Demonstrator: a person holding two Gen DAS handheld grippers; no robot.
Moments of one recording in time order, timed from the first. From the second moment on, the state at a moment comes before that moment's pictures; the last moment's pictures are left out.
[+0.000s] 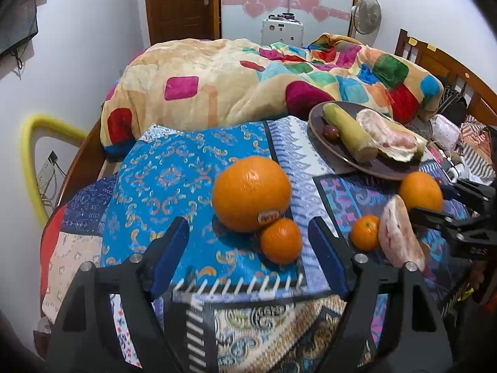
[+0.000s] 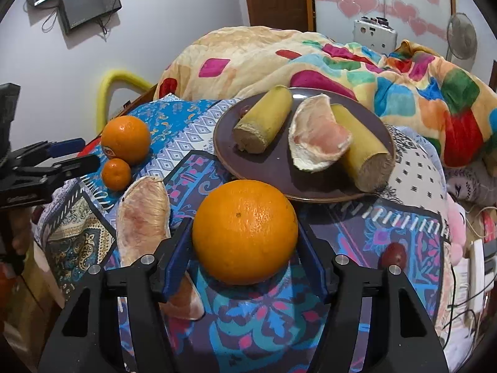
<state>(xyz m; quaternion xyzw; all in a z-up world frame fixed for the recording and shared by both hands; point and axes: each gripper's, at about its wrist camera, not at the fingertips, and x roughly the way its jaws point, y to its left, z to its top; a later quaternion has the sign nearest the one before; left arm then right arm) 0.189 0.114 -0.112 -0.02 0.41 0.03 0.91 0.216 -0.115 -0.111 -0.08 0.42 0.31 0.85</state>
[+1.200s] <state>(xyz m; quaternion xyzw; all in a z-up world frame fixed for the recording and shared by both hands) 0.255 0.074 -0.085 -0.01 0.39 0.00 0.92 0.274 -0.163 -0.055 -0.08 0.35 0.24 0.90</state>
